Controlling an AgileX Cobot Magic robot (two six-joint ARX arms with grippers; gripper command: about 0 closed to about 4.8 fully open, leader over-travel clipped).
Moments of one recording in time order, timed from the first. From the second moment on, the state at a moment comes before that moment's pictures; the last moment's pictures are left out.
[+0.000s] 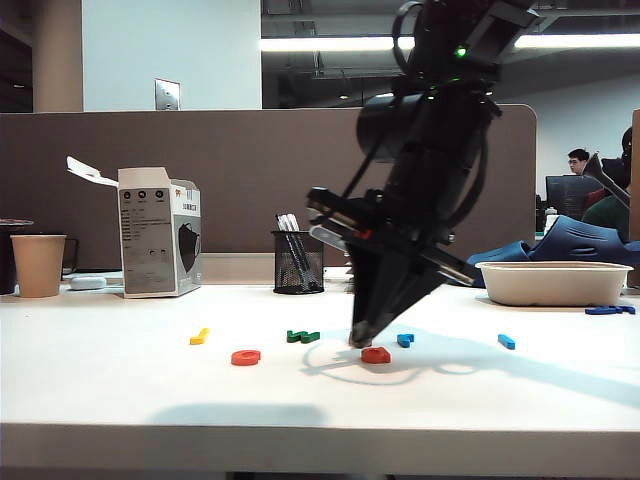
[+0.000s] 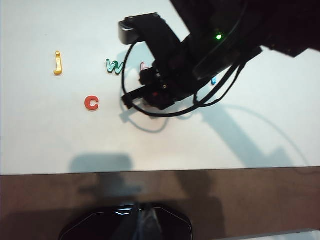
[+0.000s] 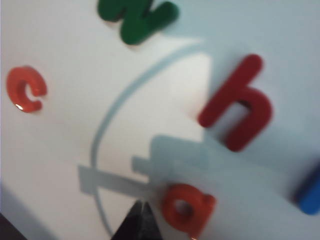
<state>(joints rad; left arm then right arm) -1.41 1.55 1.79 -1.43 -0.65 -1.25 0.55 1.97 1.42 -0.81 -0.38 0.08</state>
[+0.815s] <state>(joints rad) -1.41 1.55 1.79 -1.43 -0.65 -1.25 0.57 1.96 1.42 -0.81 -0.39 0.11</state>
